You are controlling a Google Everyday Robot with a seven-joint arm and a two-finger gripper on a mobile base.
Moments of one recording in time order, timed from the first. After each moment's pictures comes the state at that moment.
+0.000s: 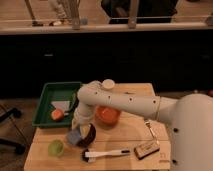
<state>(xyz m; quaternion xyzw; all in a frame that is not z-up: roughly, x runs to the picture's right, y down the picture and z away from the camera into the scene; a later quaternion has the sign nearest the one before) -0.136 0.215 0.738 -0.34 -0.35 -0.32 0.81</state>
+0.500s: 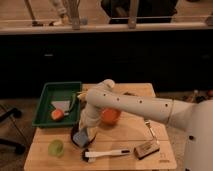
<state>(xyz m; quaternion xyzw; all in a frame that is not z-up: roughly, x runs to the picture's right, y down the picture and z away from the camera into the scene) -0.103 0.215 0.731 -0.34 -0.33 -0.30 0.83</state>
